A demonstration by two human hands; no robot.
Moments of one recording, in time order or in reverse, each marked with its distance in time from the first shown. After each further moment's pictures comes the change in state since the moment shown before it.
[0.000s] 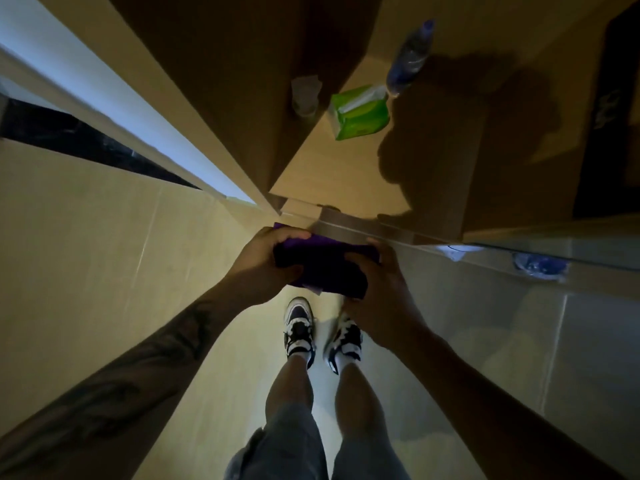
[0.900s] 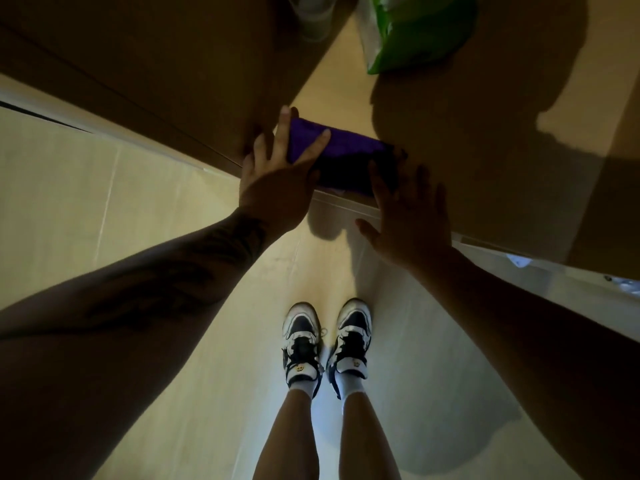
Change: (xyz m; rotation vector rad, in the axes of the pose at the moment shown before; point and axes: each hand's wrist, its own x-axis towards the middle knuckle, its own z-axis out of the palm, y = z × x) left_hand 0.275 -0.149 0.044 0.949 0.238 0.115; right_hand 0.261 0.191 0.096 -0.798 0.023 -0.043
